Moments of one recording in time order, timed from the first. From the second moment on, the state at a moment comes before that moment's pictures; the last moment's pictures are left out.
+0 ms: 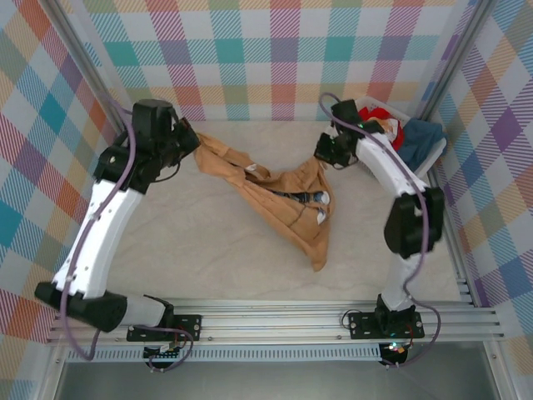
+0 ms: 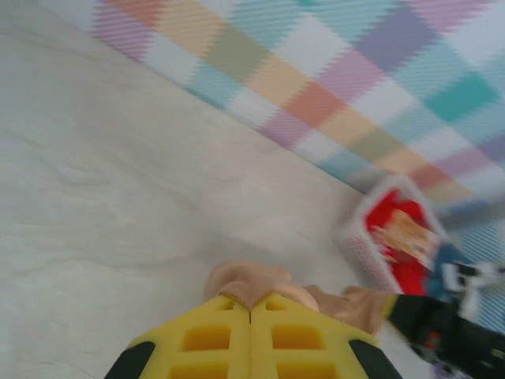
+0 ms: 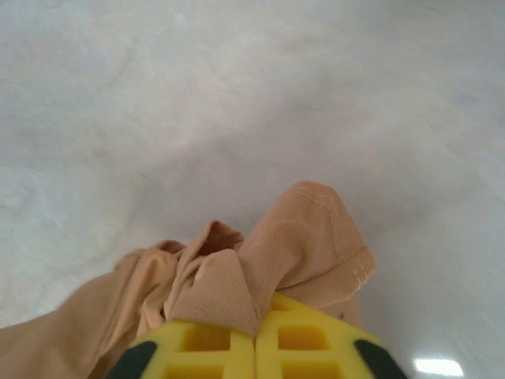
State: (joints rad) left arm -0.32 1.39 1.73 -0.95 -0.16 -0.77; right arm 0.30 1.98 1.85 -0.89 -0.20 0.59
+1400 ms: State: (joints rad) left arm -0.12 1.54 0.96 -0.69 0.17 -1.19; right arm 0.57 1.84 1.14 -0.74 -0.25 0.89
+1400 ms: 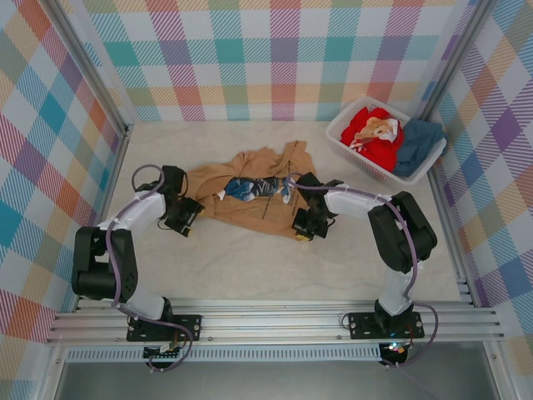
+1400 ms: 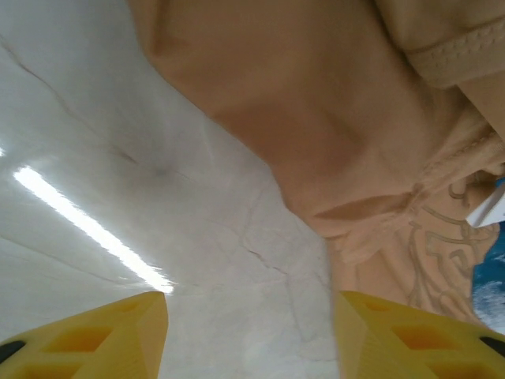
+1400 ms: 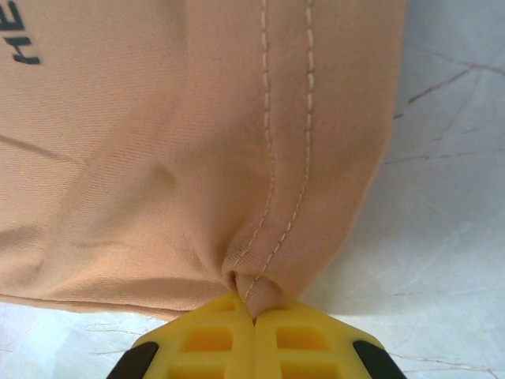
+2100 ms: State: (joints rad) left arm -0.18 1.65 0.93 -0.47 0.04 -1.43; right arm 0.56 1.84 1.14 -0.74 -0.25 0.88
